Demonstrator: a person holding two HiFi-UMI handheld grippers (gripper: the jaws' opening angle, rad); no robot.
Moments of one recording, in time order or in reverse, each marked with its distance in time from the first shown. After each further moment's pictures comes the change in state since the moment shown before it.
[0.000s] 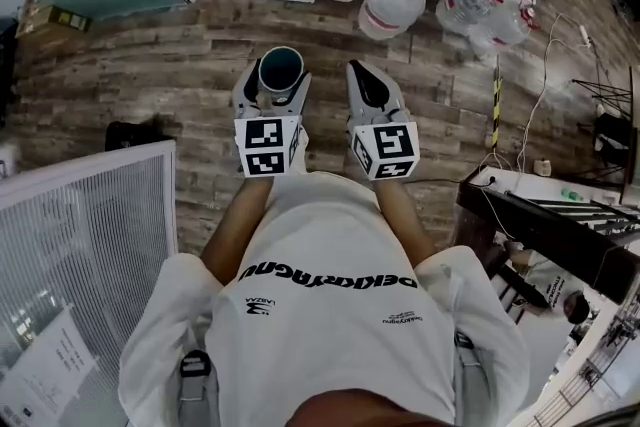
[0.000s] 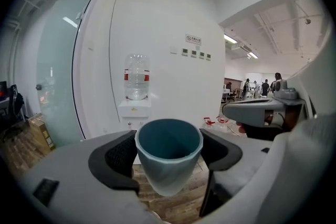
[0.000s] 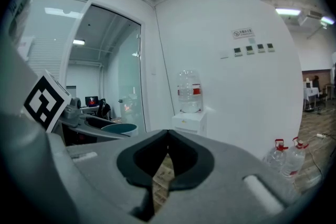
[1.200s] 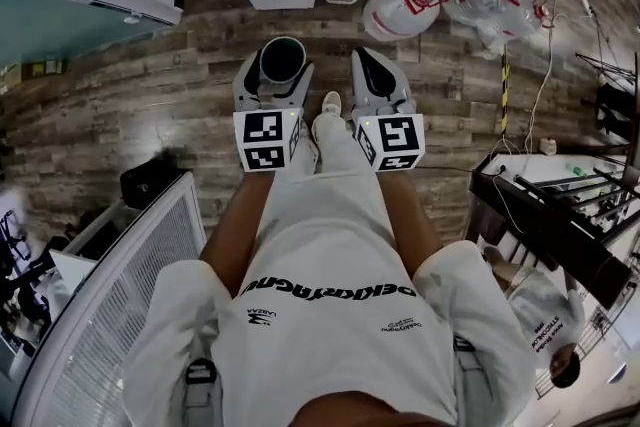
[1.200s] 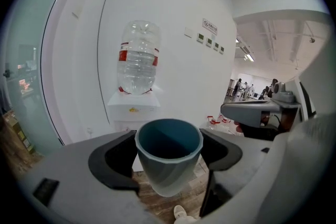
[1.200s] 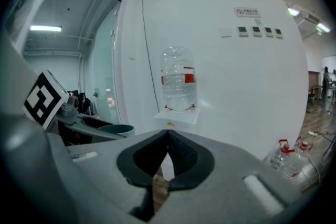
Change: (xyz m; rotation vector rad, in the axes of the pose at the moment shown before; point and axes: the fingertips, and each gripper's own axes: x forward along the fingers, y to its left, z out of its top) left arm 0.269 0.176 0.066 -0.035 0.122 -0.152; right arm 0.309 -0.087 0.022 0.035 0.097 -0.148
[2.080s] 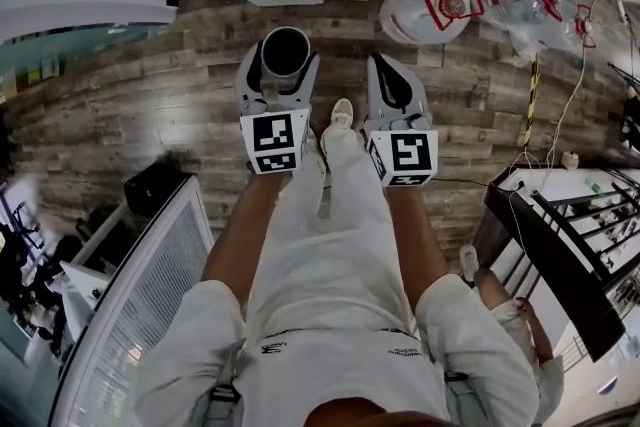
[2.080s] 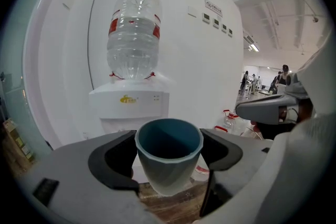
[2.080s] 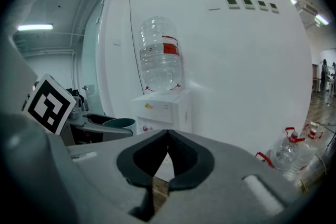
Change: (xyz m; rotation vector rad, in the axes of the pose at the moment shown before) left arm 0.211 0.051 -0.047 0.081 -0.032 0.100; right arm 0.144 -0.117 -0.104 0.033 0.051 -0.017
